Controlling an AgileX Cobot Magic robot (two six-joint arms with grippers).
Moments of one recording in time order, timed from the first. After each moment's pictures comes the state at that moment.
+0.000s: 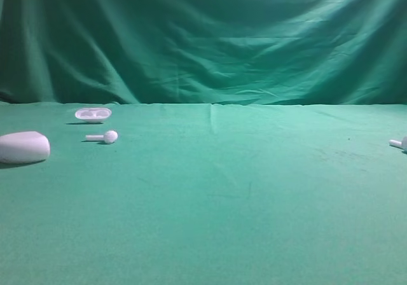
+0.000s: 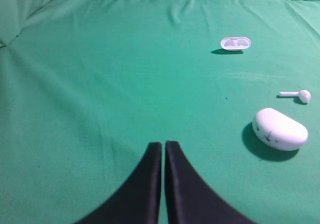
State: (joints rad) left arm 0.02 -0.01 0.02 -0.03 0.35 0.02; right arm 0.25 1.09 -1.02 -0.04 0.93 0.14
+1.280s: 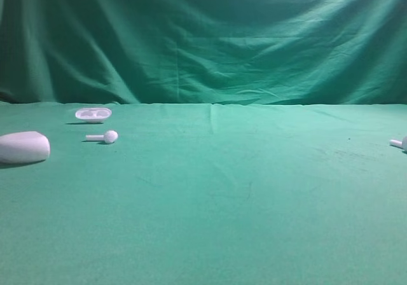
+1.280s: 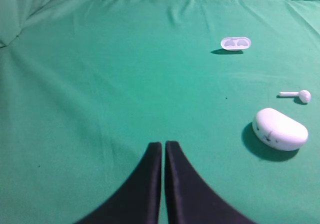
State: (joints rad) left arm 0.02 -0.01 0.02 -0.03 0.35 0.02; right arm 0.25 0.10 -0.58 0.03 0.90 0.13
